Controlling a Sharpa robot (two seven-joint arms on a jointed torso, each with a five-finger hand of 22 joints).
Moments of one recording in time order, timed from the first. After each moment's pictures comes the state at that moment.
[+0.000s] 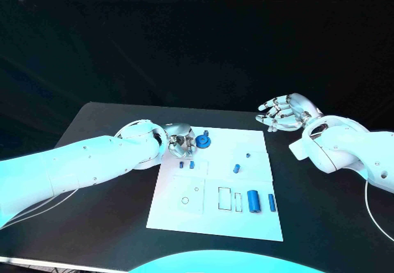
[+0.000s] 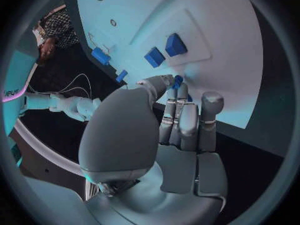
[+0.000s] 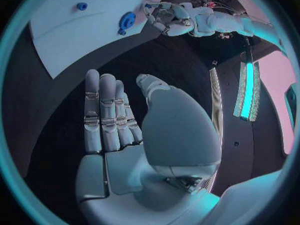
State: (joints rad) left arm 1.13 -0.70 -0.01 1.36 -1.38 -0.08 -0.11; left_hand 1.48 -0.24 0.60 0.10 0.26 0.96 0.14 0.40 0.31 1.02 0.09 0.55 0.17 1.36 0.01 1.42 1.00 0.15 1.13 0.11 1.27 0.96; right arm 1.32 -0.87 -0.17 1.53 -0.76 -0.57 -0.01; right_hand 1.37 -0.23 0.32 0.28 0.38 0.81 0.18 0.30 0.30 0.99 0.10 0.65 0.45 1.23 0.02 0.81 0.64 0.17 1.08 0.13 0.43 0.75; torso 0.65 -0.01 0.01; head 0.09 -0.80
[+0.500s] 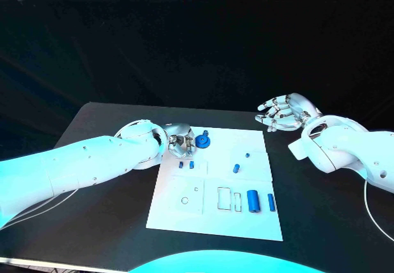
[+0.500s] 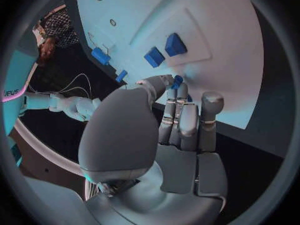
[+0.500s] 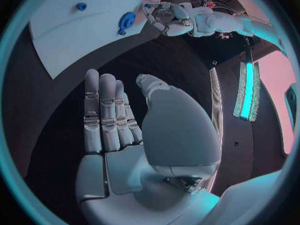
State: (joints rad) left arm 1.13 -0.70 -0.01 1.35 -1.38 -0.08 -0.11; left_hand 1.47 -0.24 0.60 0.10 0.26 0.96 0.14 0.40 0.31 1.03 0.08 0.54 0.17 1.36 0.01 1.42 1.00 0.15 1.13 0.11 1.27 0.96; right arm 1.32 -0.87 -0.17 1.53 -0.76 -0.57 -0.01; right_hand 1.37 -0.23 0.32 0.28 0.38 0.81 0.18 0.30 0.30 0.99 0.10 0.65 0.45 1.23 0.02 0.81 0.64 0.17 1.08 0.13 0.43 0.75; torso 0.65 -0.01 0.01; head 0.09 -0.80
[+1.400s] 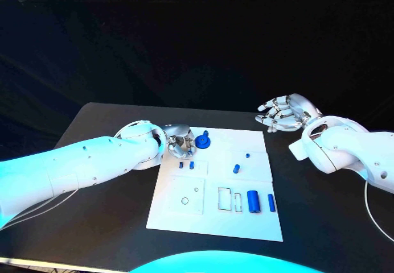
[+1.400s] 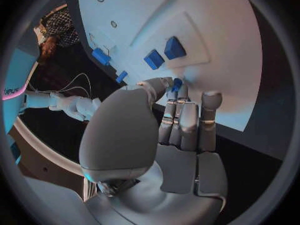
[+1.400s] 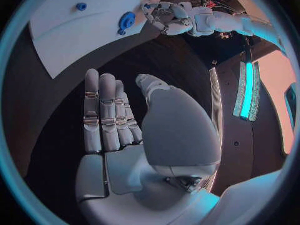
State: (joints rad) left arm 1.12 -0.70 -0.01 1.35 -1.37 -0.07 -0.11; left_hand 1.46 -0.23 0.61 0.10 0.26 0.94 0.16 0.35 0.32 1.02 0.09 0.43 0.14 1.34 0.02 1.42 0.96 0.15 1.10 0.13 1.23 0.90; right arm 1.32 -0.88 -0.17 1.53 -0.76 -0.57 -0.01; right_hand 1.37 -0.23 0.32 0.28 0.38 0.80 0.18 0.30 0.30 0.99 0.10 0.65 0.45 1.23 0.02 0.81 0.64 0.17 1.08 0.13 0.42 0.75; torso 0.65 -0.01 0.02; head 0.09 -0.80
